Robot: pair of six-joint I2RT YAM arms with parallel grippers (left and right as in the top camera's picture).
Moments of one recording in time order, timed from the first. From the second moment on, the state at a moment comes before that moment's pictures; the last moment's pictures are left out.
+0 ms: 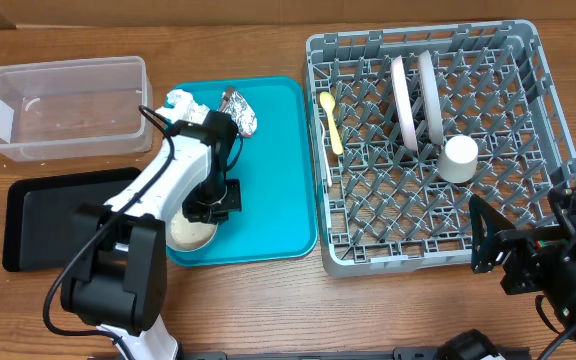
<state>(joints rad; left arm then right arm) -0.26 1.86 1.27 -1.16 0.03 -0.39 0.45 0.79 1.61 -1.29 0.24 0.26</state>
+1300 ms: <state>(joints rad) 0.77 1.47 1.02 -0.92 0.80 0.18 0.45 0.79 1.61 -1.29 0.24 0.26</state>
